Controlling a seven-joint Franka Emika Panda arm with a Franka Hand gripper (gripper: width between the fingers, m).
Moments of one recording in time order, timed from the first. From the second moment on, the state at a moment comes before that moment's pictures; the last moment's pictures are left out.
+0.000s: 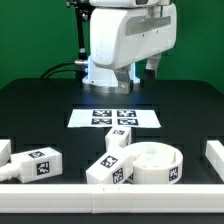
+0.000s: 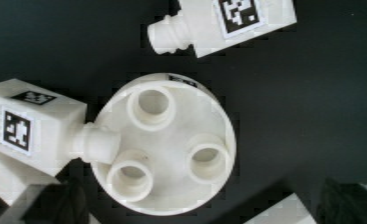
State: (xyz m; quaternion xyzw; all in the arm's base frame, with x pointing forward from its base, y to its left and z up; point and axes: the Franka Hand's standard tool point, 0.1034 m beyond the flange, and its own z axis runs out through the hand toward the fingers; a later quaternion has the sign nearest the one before) arm 0.539 0.010 0.133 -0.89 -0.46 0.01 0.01
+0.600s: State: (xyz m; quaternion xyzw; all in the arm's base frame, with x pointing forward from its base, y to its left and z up) arm 0.539 0.010 0.132 -0.89 -0.46 0.01 0.02
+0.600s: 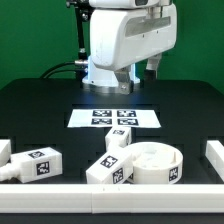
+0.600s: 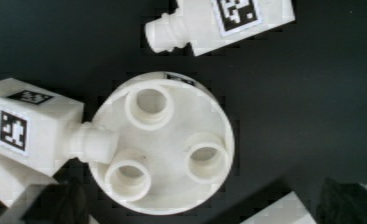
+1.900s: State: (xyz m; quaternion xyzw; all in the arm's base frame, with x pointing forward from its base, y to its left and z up) arm 0.557 -0.006 0.111 -0.91 -0.42 -0.01 0.01
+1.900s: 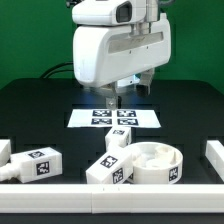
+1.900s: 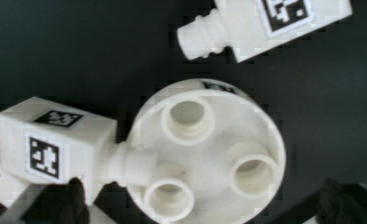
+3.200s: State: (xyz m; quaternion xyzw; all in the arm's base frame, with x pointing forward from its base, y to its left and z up) arm 0.558 0.036 0.057 -0.93 -0.37 -0.06 0.01
